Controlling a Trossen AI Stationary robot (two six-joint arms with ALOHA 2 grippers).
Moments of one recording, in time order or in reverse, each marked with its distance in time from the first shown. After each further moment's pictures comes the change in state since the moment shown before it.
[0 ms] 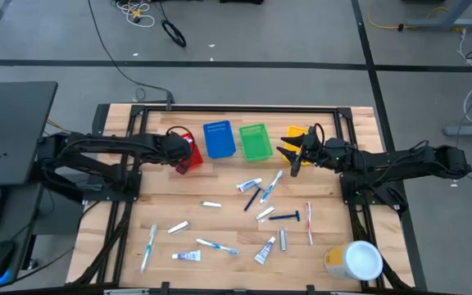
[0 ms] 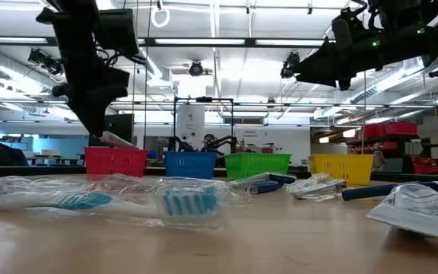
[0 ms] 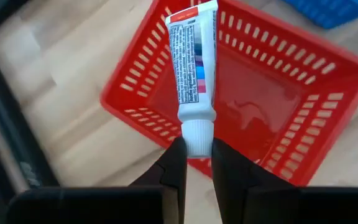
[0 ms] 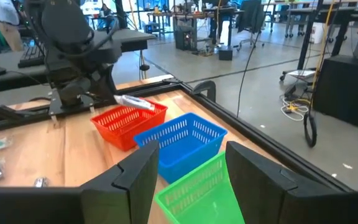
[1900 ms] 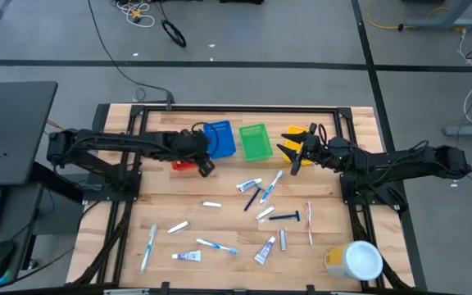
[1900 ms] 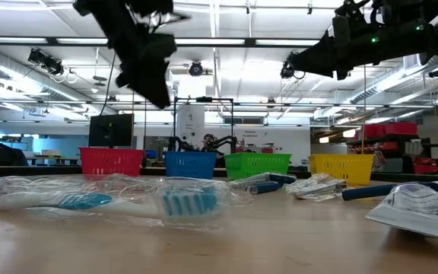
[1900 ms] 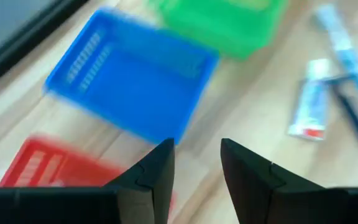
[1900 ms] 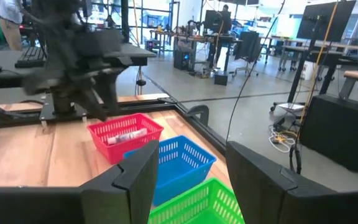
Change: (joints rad) left arm -0.082 0.116 0.217 0.328 0.102 0.309; right arm -0.002 0.000 0.000 0.091 0.002 -0.162
